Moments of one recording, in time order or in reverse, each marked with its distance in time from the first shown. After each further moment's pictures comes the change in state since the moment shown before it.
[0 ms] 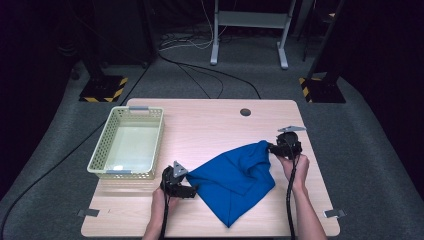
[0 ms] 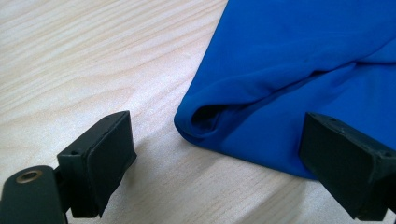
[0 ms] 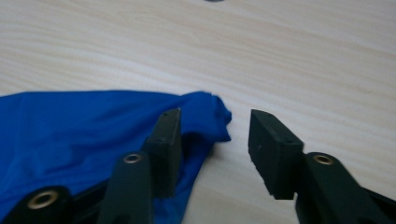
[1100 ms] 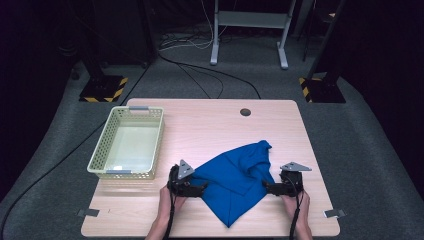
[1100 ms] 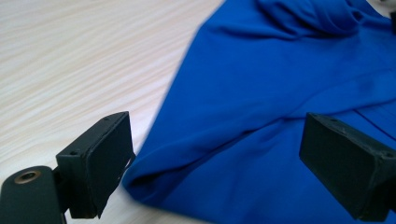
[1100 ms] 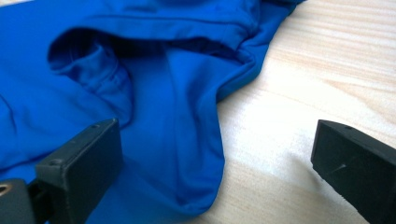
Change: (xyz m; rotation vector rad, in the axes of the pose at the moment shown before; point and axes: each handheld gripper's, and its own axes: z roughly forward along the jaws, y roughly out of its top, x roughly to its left) left arm -0.026 0.021 -0.002 -0.118 -0.072 0.047; right arm 0.026 -0.108 -0.020 -0.049 0.126 0.013
